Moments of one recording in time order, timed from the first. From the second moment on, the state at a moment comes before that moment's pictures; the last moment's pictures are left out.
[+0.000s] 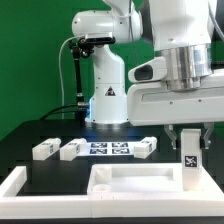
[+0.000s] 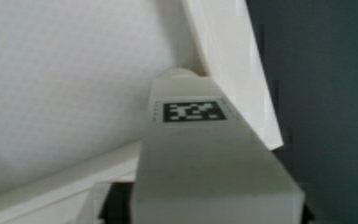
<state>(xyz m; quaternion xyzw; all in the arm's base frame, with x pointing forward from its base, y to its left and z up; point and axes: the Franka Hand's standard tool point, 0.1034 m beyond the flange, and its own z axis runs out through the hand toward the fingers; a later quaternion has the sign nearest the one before) 0.667 0.090 0.103 -0.97 0.24 -0.01 0.06</state>
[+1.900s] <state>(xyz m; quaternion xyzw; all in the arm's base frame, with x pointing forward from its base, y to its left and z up) 0.666 0.092 0.101 -0.54 0.83 0.04 0.11</state>
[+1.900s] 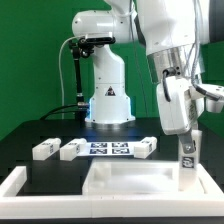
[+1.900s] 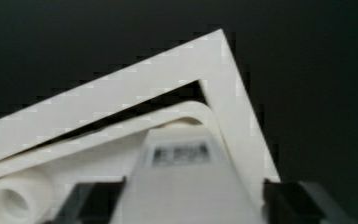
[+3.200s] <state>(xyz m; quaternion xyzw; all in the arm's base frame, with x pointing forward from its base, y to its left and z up) 0.649 0.089 0.157 -0.60 0.78 0.02 0.15</state>
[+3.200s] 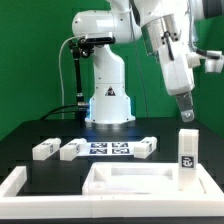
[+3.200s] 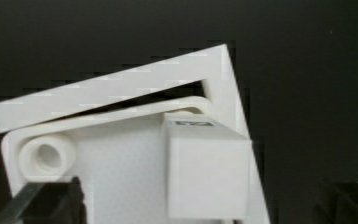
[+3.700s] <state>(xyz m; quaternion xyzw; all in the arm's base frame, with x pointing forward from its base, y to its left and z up) 0.595 0.086 0.156 -0.72 0.68 0.01 0.13</state>
